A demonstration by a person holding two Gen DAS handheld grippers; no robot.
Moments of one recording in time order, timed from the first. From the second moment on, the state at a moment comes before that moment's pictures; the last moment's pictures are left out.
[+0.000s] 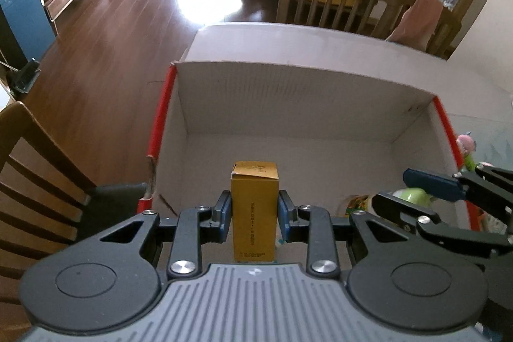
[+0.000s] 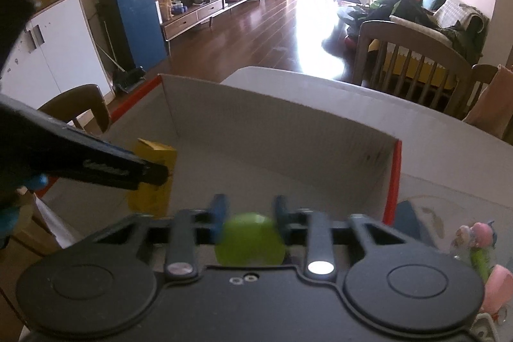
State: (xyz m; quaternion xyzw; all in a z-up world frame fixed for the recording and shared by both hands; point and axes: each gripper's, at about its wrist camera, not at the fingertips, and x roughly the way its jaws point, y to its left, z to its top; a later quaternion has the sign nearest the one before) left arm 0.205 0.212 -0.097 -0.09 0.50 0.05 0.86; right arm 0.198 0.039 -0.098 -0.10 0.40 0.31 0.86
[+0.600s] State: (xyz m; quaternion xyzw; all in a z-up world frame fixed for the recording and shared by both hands) left arm 0.222 0.205 -0.107 -0.08 0.52 0.06 0.85; right arm 0.157 0.009 -0.081 -0.07 0.41 0.34 0.85
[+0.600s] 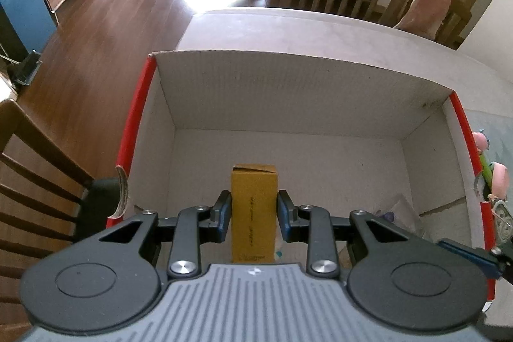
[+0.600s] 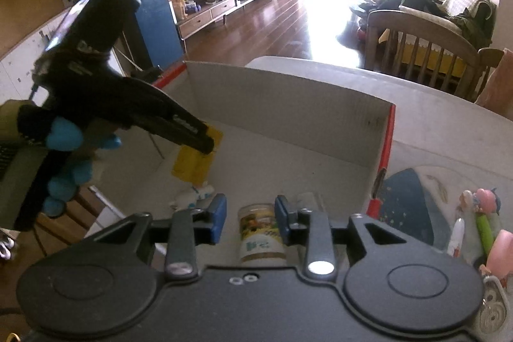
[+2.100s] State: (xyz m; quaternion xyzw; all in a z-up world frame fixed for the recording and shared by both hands) left arm 0.175 -0.002 -0.031 -0.07 0.43 -0.07 0.90; right arm 0.112 -0.220 -0.054 -0.04 0.36 0.28 0.89
